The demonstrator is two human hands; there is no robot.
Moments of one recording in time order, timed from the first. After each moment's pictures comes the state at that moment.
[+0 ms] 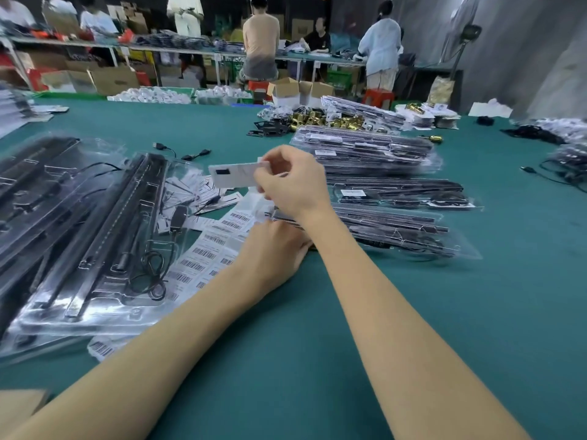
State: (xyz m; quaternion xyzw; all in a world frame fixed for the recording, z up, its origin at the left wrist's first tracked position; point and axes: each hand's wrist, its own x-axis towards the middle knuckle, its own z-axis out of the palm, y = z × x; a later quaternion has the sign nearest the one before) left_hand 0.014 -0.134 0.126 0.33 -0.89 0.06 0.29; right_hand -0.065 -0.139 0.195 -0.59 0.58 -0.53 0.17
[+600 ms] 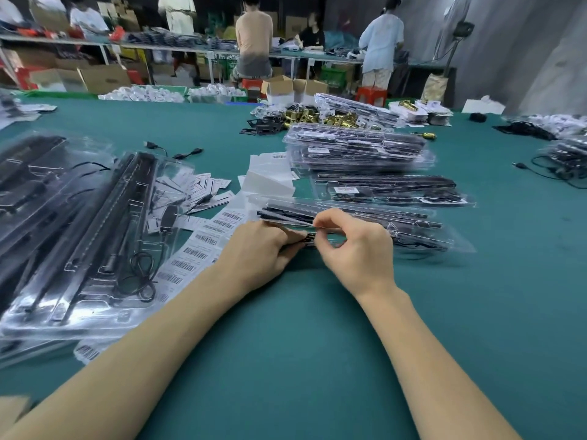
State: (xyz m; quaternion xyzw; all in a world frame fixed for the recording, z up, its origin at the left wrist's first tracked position) left_hand 0.029 -0.144 0.117 0.29 -0.92 0.01 0.27; right_hand -0.132 -0.061 0.124 -0.63 0.63 -0.45 -0.11
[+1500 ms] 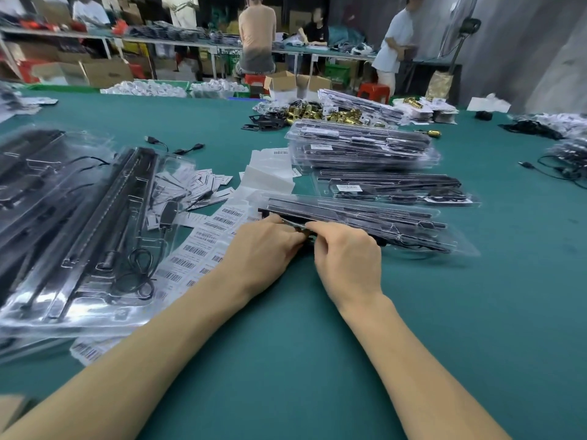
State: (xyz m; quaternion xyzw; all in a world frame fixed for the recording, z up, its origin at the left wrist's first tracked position) left_hand 0.025 -0.136 0.121 0.33 -0.92 0.06 0.18; right_hand -0.109 -0.065 0.117 -0.60 0.71 -0.35 -0.12
